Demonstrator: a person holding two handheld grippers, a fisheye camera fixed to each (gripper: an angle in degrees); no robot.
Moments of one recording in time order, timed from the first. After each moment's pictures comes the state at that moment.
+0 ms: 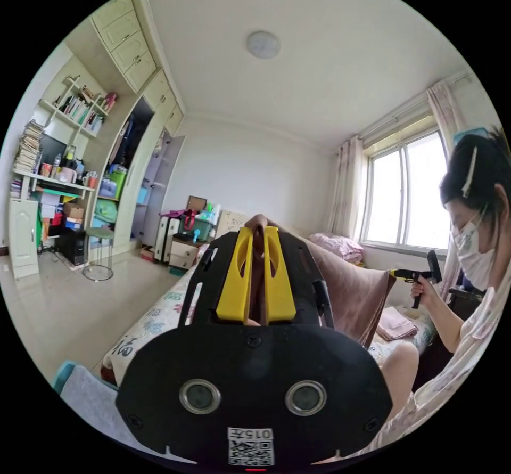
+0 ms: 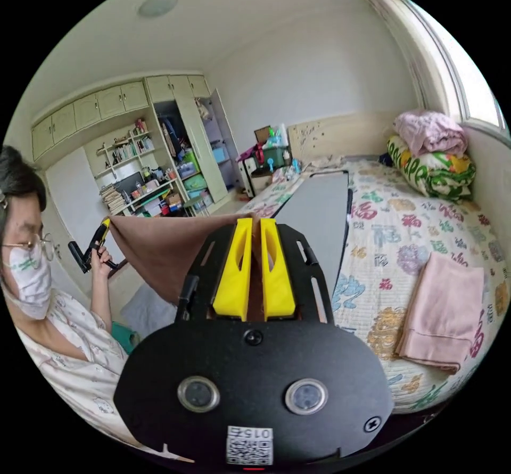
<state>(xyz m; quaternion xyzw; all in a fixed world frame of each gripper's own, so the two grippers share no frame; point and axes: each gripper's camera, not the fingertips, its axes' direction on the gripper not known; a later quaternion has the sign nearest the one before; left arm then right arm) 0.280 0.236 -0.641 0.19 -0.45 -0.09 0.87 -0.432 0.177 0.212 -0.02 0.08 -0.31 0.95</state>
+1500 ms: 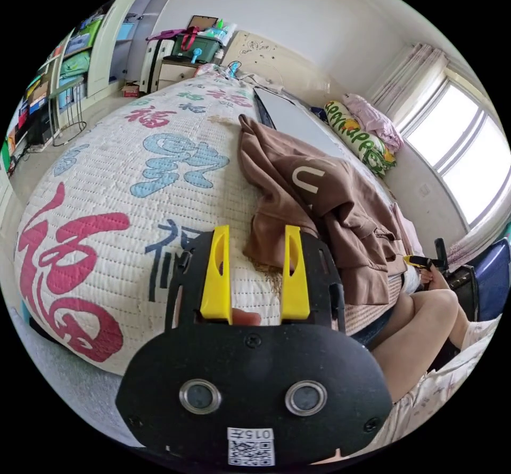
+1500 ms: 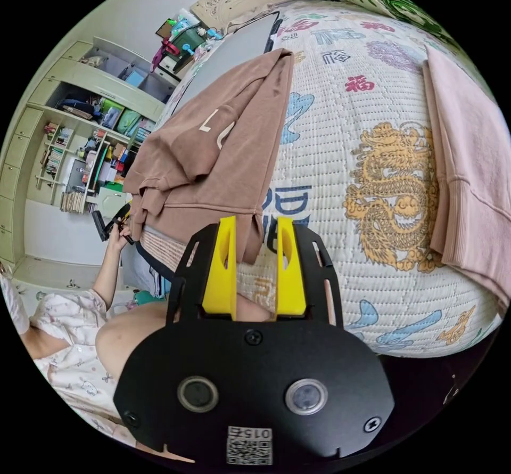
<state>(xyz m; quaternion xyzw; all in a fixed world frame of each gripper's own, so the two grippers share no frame) 0.037 0.094 -0.356 -0.19 -0.34 -0.37 0.84 -0.123 0.039 0.309 -0.31 0.20 -0.05 0.93</state>
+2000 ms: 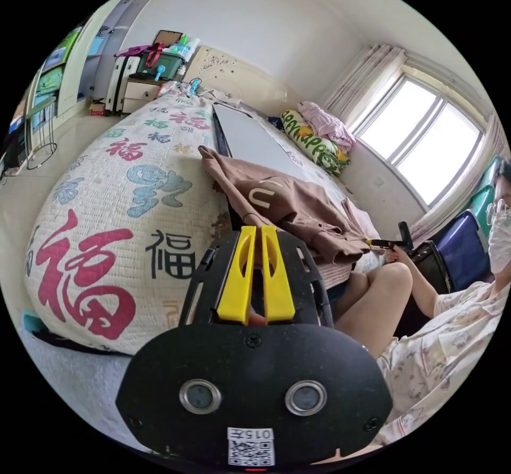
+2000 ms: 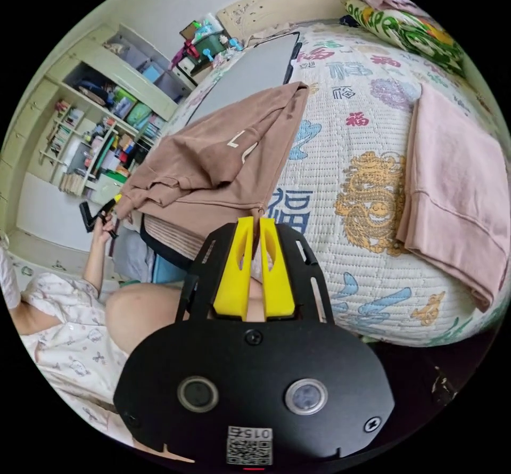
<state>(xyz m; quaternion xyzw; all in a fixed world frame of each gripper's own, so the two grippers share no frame) 0.133 -0.037 -0.513 -0.15 -0.25 -0.34 0.89 -0.157 0.044 0.277 -0.29 0.21 -0.12 0.92</state>
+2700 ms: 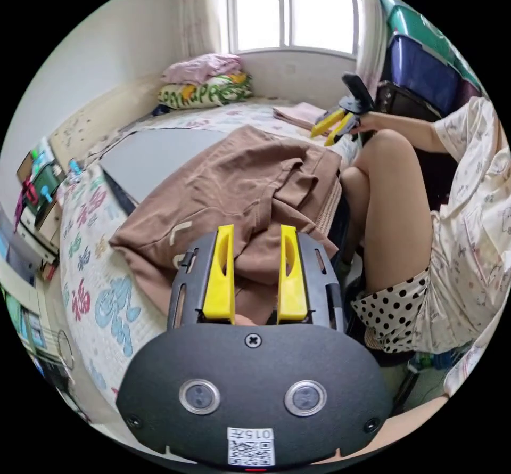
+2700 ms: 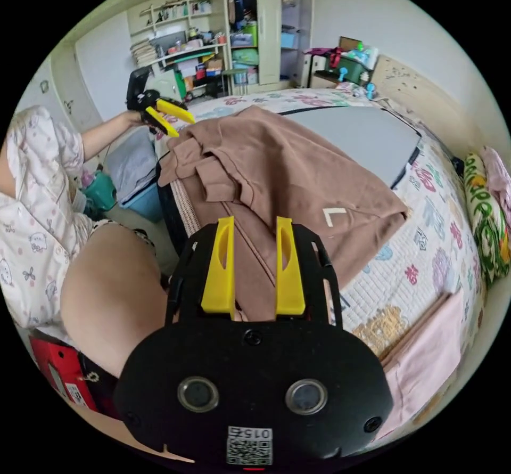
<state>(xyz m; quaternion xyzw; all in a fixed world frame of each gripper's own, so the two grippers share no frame) 0.146 -0.019 -0.448 -0.36 -0.10 0.04 0.93 -0.223 0.181 0.385 -0.34 0.13 -0.48 0.80</state>
